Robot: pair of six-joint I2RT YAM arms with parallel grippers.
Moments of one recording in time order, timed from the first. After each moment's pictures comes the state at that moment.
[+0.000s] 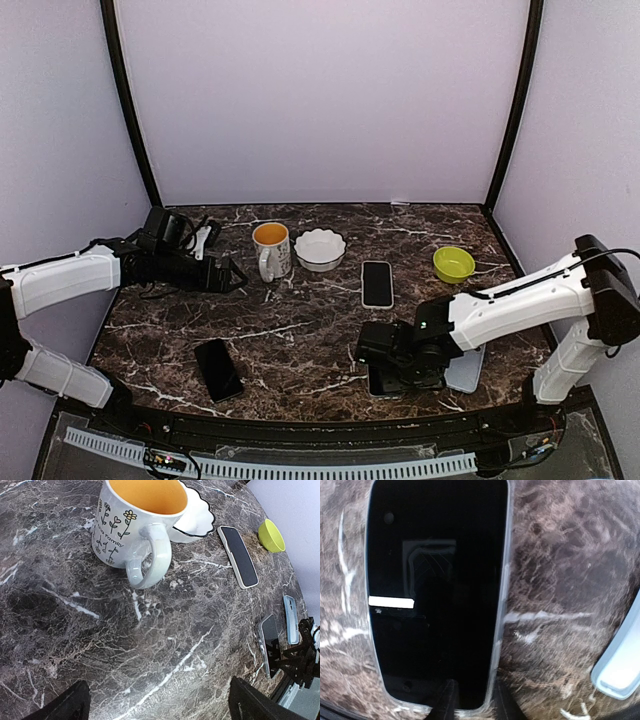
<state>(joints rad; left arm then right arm) -0.43 1.27 0.82 -0.36 0.32 -0.32 1.29 1.61 0.92 -0.81 0.24 1.18</state>
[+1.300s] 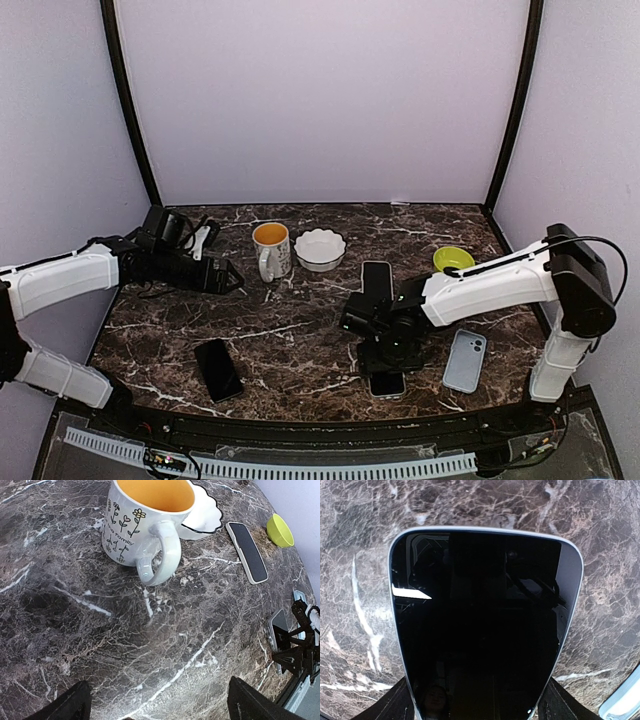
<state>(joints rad) -0.43 1.26 0.83 -0.41 0.27 -0.26 1.15 1.78 1.08 -0.80 0.14 1.01</state>
